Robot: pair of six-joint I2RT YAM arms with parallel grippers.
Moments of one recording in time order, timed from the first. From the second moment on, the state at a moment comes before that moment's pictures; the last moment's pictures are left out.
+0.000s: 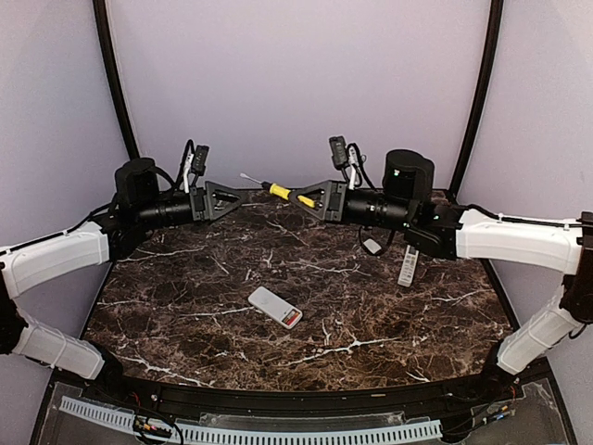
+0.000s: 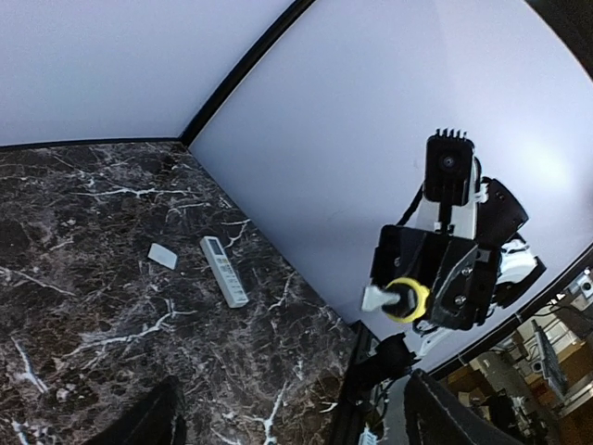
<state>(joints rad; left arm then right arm) -0.48 1.26 0.87 0.31 0.72 -0.70 0.89 1.48 1.12 0.33 -0.38 0.67</state>
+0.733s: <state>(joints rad) -0.56 1.77 1.18 -0.21 0.72 -0.13 0.78 1.25 0.95 0.09 -0.15 0.56</state>
